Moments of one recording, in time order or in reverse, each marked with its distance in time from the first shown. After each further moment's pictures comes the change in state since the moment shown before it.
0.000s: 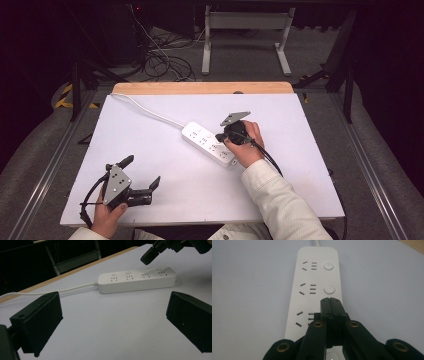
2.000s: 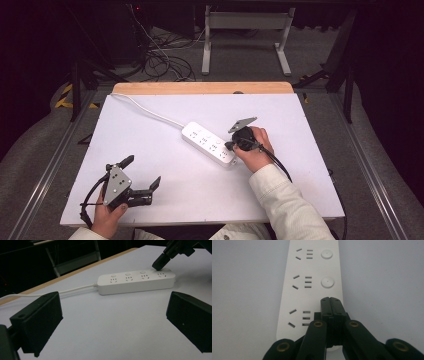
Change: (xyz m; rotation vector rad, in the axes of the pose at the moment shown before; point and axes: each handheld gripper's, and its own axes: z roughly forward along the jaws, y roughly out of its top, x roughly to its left) left arm -0.002 0.001 -0.001 -0.008 -0.003 0.004; right arm -0.004 -0.026 -0.011 0.096 0.001 0.012
